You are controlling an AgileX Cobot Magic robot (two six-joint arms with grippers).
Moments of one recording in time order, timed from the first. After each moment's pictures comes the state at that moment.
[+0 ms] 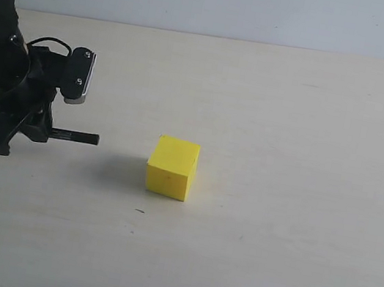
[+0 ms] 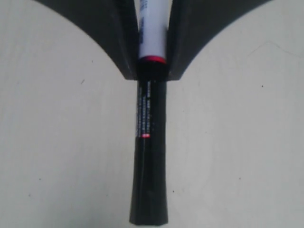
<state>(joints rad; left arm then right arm) -0.31 1.84 -1.08 -0.07 0.74 1.28 0.03 0.00 0.00 0.13 0.37 -0.30</state>
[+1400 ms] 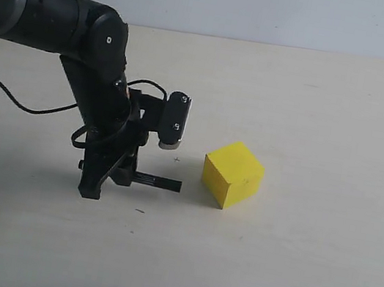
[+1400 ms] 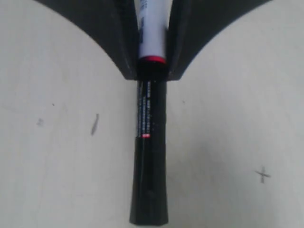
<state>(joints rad) -0.63 1.98 -1.22 -0.19 0.81 1.17 0.03 0.00 0.00 0.13 0.37 -0.30</state>
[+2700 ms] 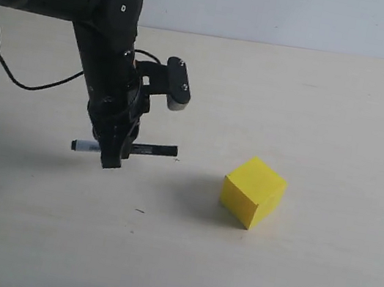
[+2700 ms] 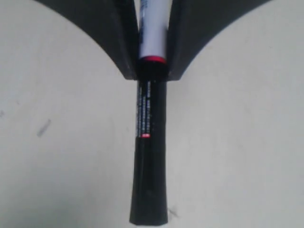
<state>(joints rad) -0.62 2.02 -1.39 -0.05 0.98 0.82 0.05 0.00 0.00 0.13 0.37 -0.30</state>
